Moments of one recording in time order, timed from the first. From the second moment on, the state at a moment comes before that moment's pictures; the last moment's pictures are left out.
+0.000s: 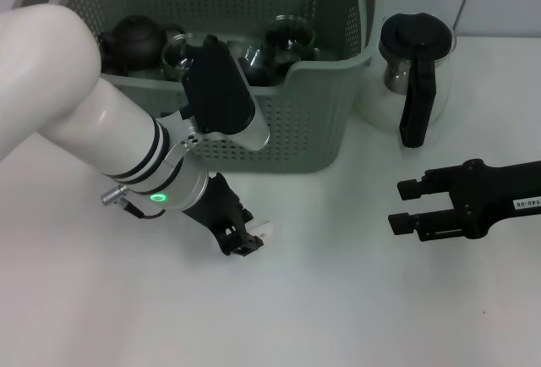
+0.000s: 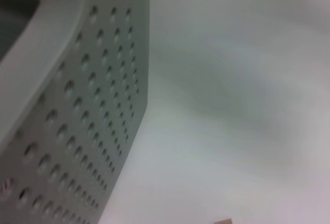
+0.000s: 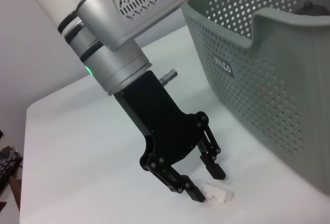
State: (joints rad) left arm -0.64 -2.18 1.48 1.04 2.56 1.25 -2.14; right arm 0.62 2.02 -0.77 -0.71 -2.19 -1.65 1.61
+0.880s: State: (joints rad) left arm -0.65 -2.17 1.49 1.03 2.57 1.26 -2.17; right arm 0.62 2.02 -0.77 -0.71 -2.19 -1.65 1.61
